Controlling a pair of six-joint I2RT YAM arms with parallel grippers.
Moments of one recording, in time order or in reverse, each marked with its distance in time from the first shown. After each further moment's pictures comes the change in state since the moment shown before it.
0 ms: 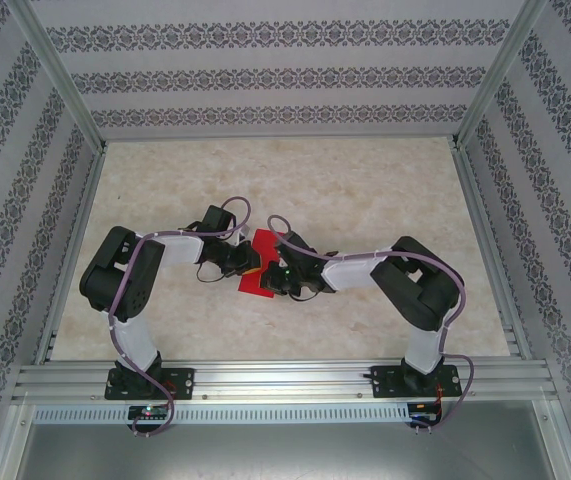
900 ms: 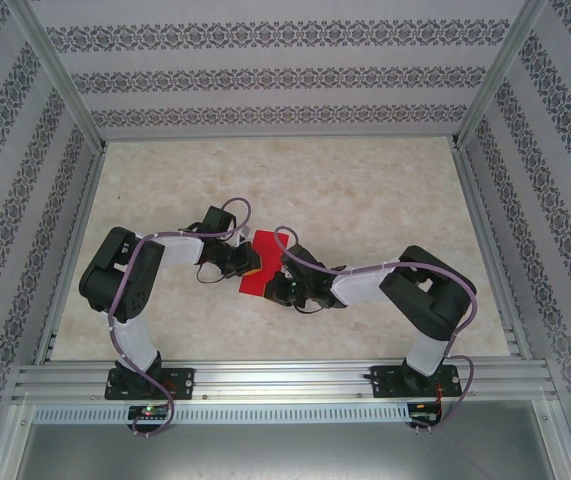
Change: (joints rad) left arm -0.001 -0.006 -0.008 0.000 0.000 0.000; right arm 0.044 -0.081 -0.146 0.119 0.034 0.071
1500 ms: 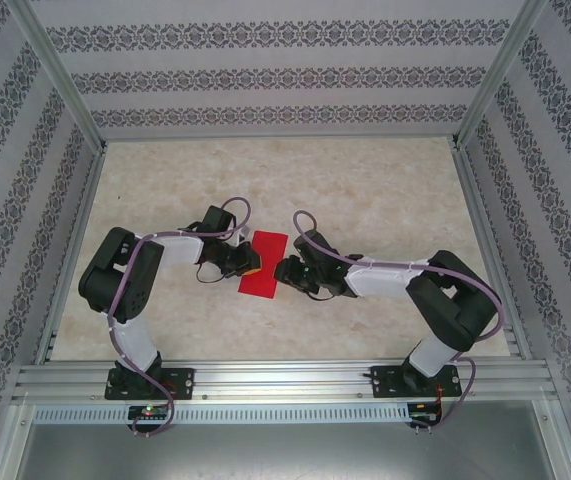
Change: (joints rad) left arm 0.000 -0.005 0.010 -0.022 -0.008 0.000; right arm -0.101 -0.116 0.036 -0.165 0.092 -0.035
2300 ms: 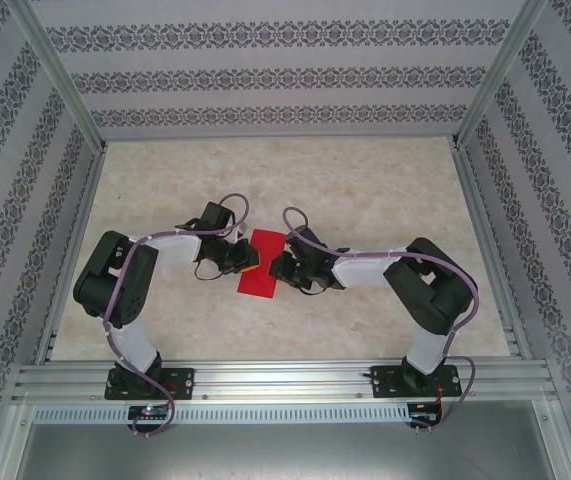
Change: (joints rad) left arm 0.000 -0.045 0.019 -0.060 -0.048 0.019; right arm -0.005 0.137 0.087 0.014 -0.003 0.005
